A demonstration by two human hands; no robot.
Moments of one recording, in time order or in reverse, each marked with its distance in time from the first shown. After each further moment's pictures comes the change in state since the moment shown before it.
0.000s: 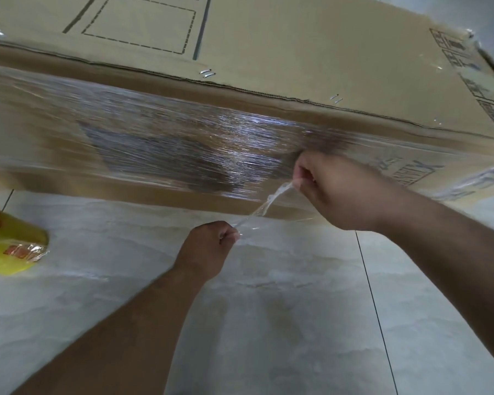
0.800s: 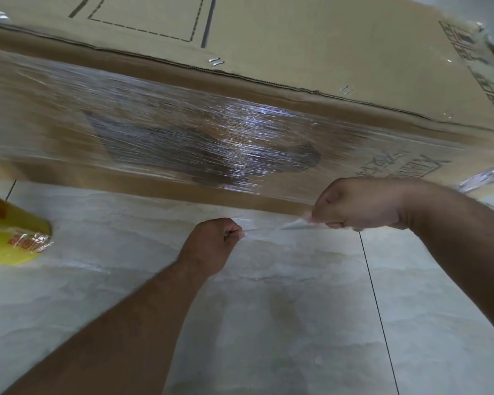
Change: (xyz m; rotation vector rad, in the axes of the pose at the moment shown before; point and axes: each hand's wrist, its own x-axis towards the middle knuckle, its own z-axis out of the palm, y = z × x) left_hand -0.006 0.001 -0.002 0.002 -0.051 0.037; right_hand 0.000 0.027 0.007 0.296 -0.519 0.288
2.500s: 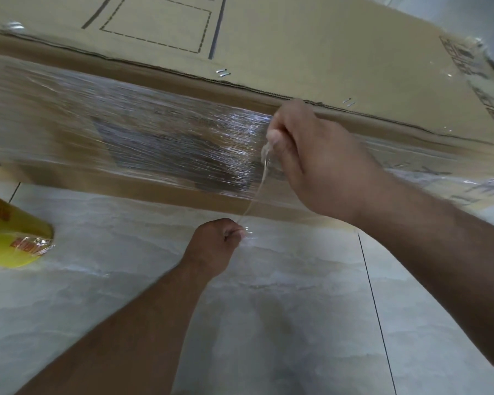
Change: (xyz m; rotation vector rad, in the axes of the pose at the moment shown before) left_hand 0.008 -0.001 0.005 -0.128 0.043 -0.015; right_hand -0.015 -0.082 0.006 -0.264 0.824 -0.665
